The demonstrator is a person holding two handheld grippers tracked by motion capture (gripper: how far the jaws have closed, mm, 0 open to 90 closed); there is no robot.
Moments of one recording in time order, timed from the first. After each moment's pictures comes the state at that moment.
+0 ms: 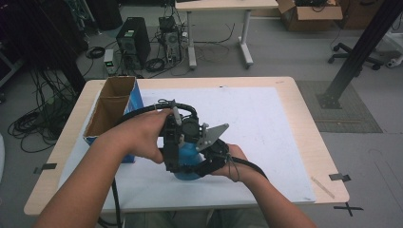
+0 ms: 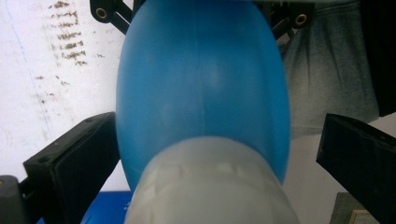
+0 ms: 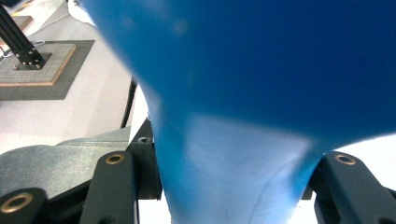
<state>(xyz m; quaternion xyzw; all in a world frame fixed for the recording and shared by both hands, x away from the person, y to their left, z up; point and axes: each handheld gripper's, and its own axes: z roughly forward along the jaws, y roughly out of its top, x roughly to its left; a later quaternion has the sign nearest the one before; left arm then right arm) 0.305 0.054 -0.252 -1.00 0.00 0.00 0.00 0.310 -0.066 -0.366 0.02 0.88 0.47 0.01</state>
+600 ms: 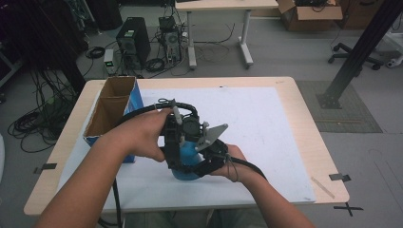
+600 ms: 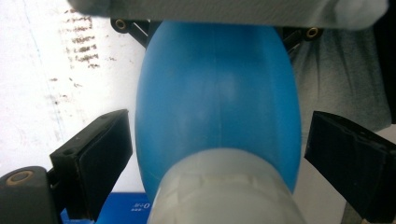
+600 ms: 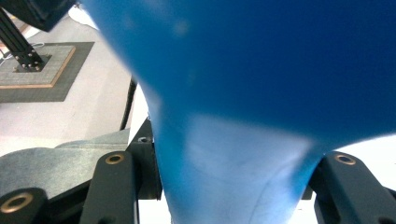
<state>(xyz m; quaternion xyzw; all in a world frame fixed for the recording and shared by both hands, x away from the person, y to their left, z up) 0.306 0.054 -0.251 -1.00 0.00 -0.01 -0.01 0.311 -0.064 -0.368 0.02 0.88 0.47 0.01</state>
